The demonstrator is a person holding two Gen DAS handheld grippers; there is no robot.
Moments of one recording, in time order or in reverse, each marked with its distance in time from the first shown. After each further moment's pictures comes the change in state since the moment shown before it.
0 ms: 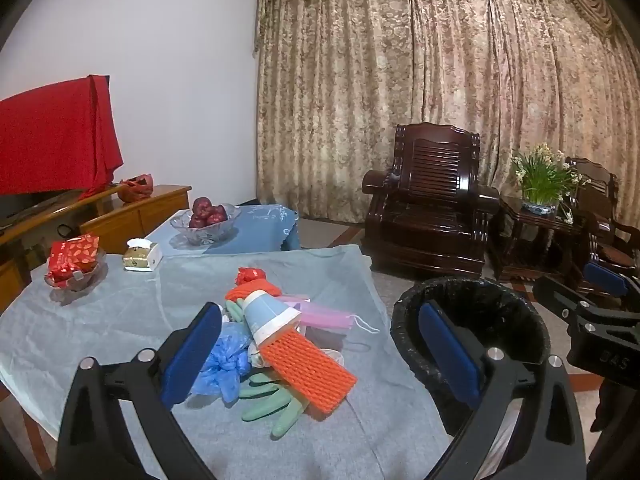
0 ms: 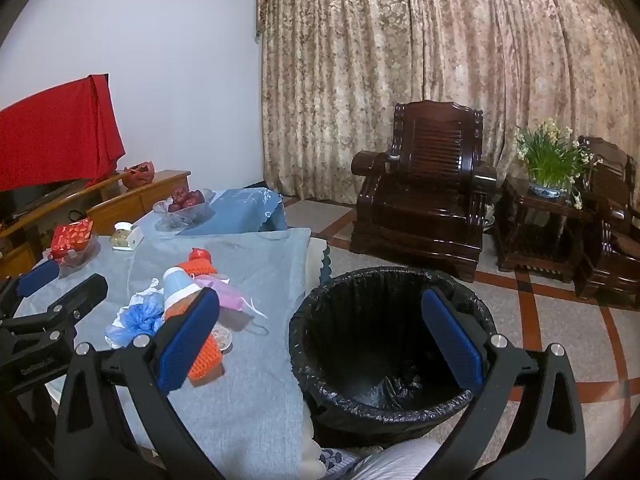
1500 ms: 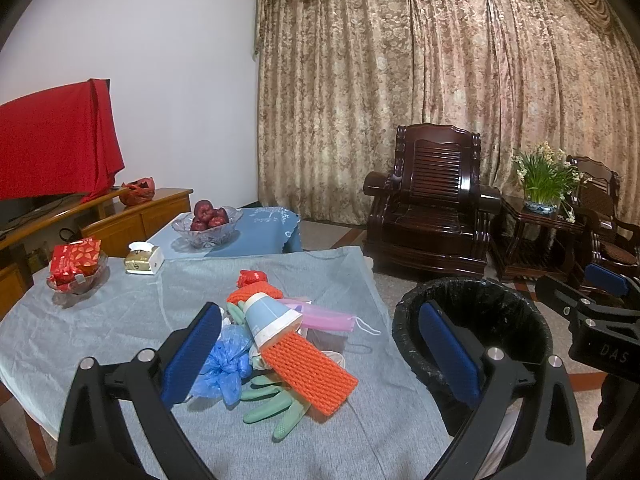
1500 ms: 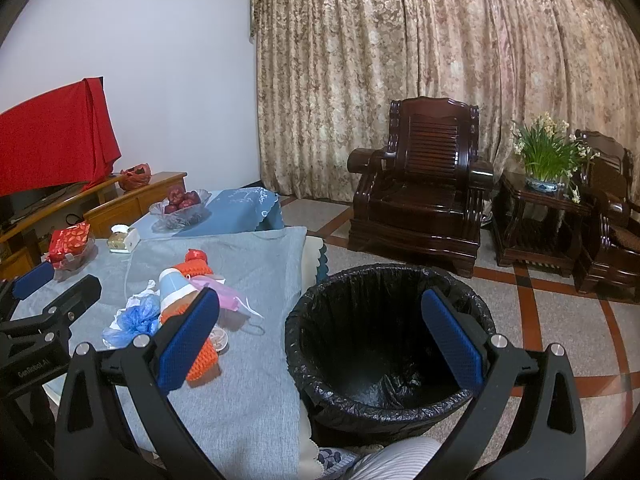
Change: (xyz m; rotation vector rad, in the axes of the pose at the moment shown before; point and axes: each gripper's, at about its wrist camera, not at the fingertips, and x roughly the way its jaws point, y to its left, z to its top) left arm 0.004 0.013 -0.004 0.010 -0.009 0.010; right arm 0.001 -0.011 -0.006 0.011 0.000 0.004
